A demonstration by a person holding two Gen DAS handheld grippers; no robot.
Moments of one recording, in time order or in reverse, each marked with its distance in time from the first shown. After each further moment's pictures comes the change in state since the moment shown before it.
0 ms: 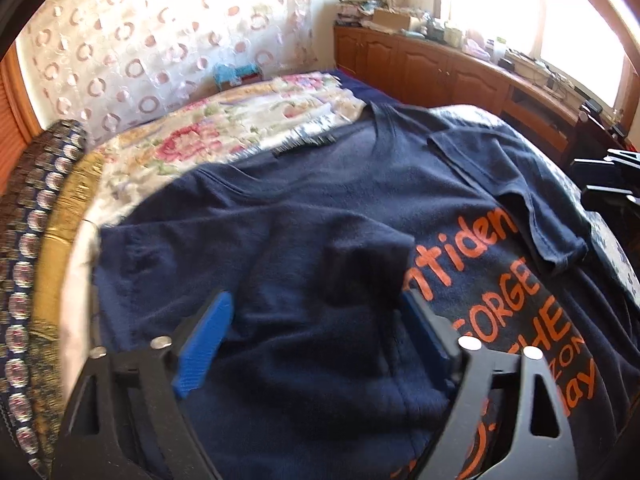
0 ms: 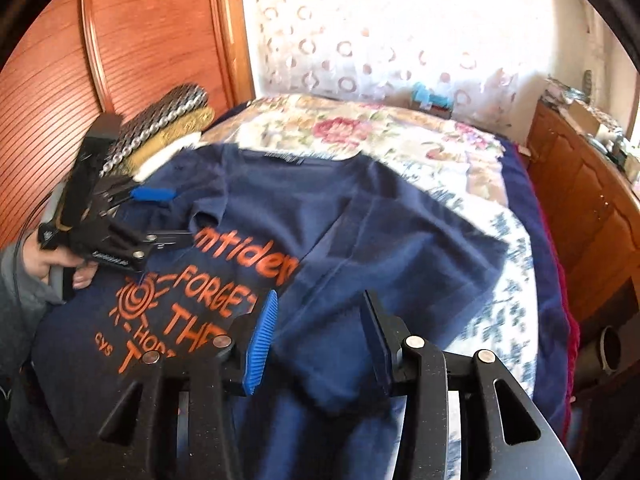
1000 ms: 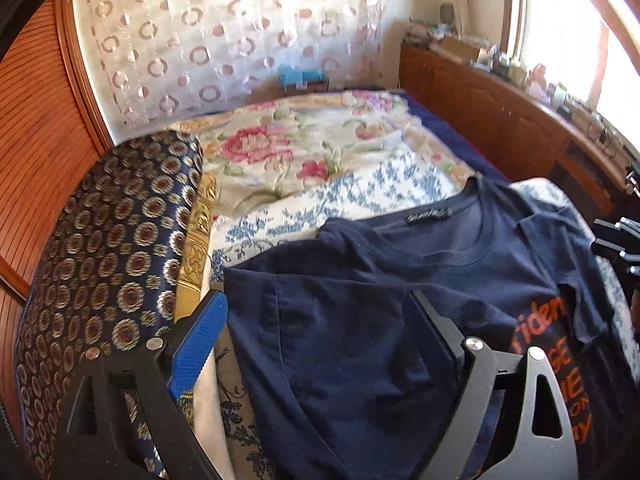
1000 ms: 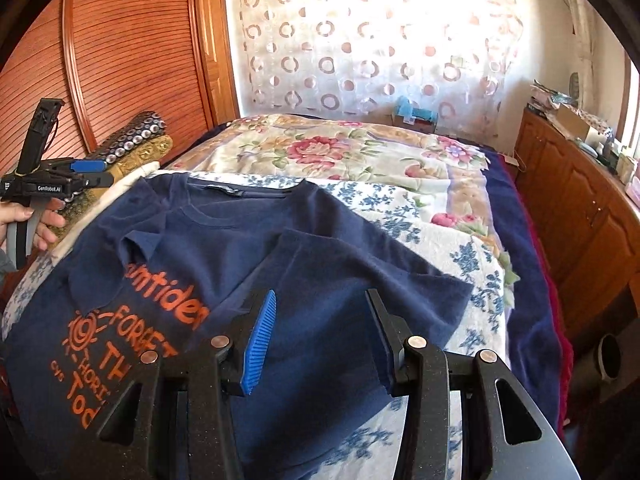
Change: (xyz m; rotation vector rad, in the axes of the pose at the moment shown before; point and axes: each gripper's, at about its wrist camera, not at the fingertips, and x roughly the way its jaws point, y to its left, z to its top) left arm -0.014 0.087 0.044 -0.157 0.018 0.129; right arm 0.031 -0.038 0.006 0.024 -0.044 -0.037
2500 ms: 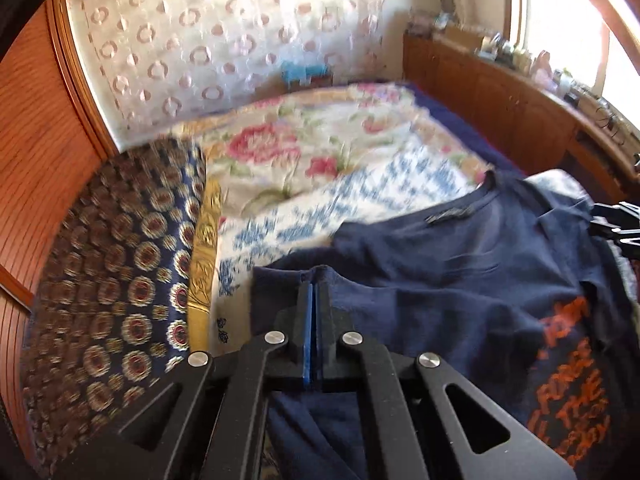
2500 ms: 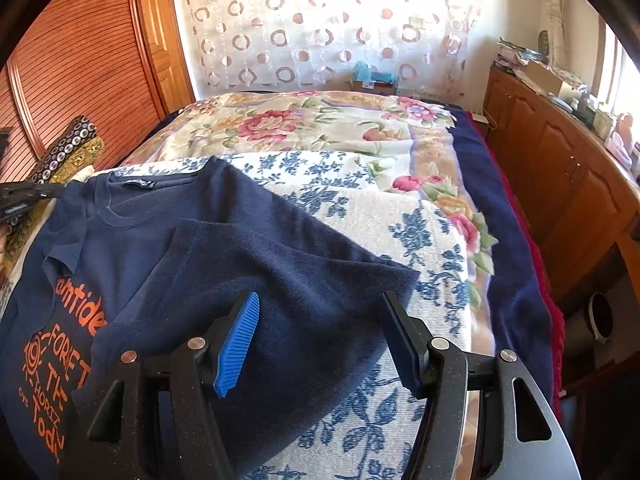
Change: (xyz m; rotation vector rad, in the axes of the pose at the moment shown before) left arm -0.001 0.000 0.003 0.041 -0.026 0.029; right arm 0.037 -0.036 0.015 0.106 0.096 -0.088
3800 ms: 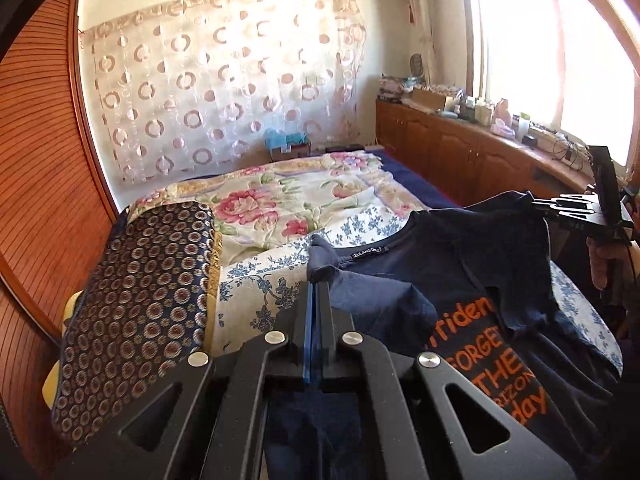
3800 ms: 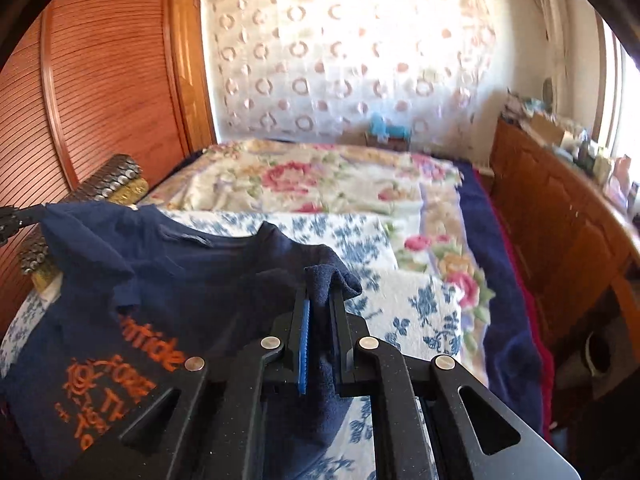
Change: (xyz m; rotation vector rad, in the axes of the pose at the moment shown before) left arm -0.131 -0.014 -0.041 0.002 -0.244 -0.065; right arm -0.091 0.048 0.005 -0.095 -0.207 0.047
